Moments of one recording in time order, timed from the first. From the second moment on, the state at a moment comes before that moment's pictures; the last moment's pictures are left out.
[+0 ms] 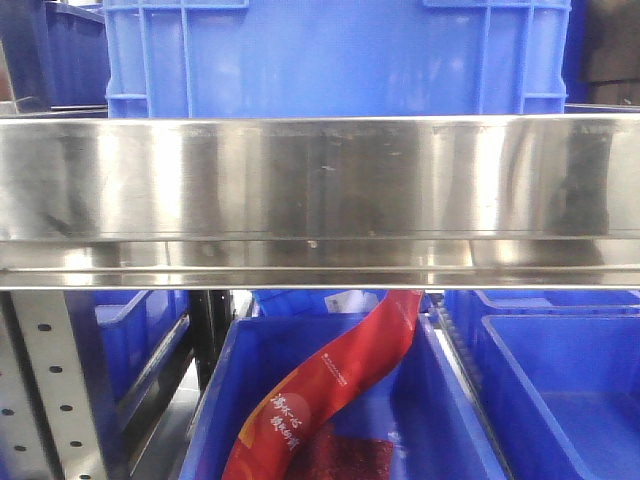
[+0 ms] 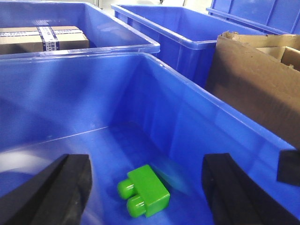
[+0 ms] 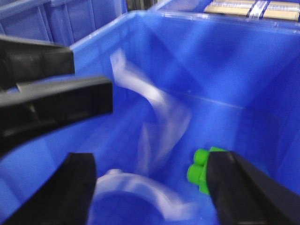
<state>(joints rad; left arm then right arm) -0.48 1.75 -1.75 -0.21 0.38 0.05 0.51 1.53 -1.50 0.08 0.46 0.07</state>
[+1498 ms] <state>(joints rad) -0.41 1.18 -1.16 -0.17 0.18 0.05 0.32 1.08 -1.08 0.04 0.20 0.08</state>
